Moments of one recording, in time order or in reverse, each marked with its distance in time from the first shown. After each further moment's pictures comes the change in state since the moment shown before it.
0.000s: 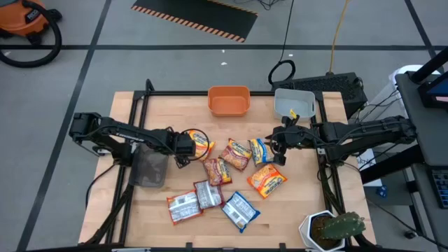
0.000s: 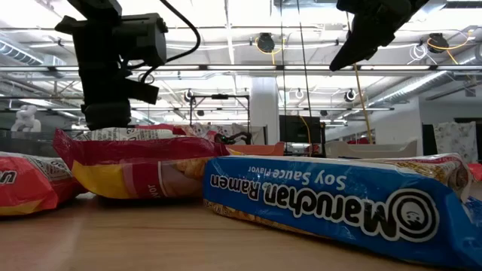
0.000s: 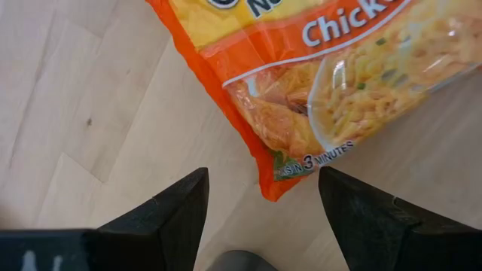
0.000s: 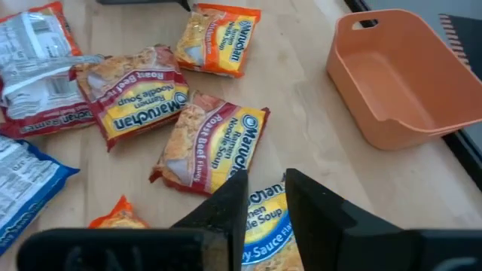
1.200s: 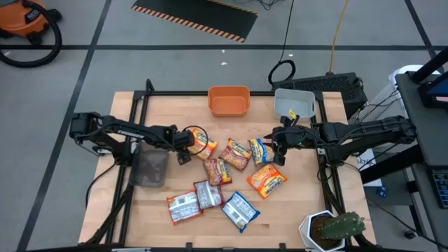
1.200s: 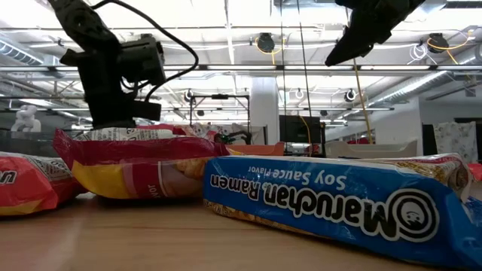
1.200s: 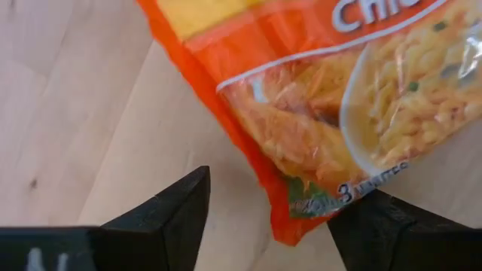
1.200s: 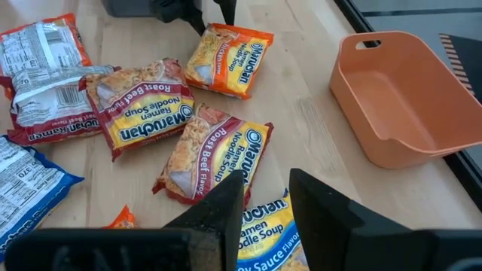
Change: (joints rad) left arm 0.144 -0.001 -0.165 0.352 0.101 0.240; right arm 0.001 0.000 0.000 0.047 -0.005 -0.041
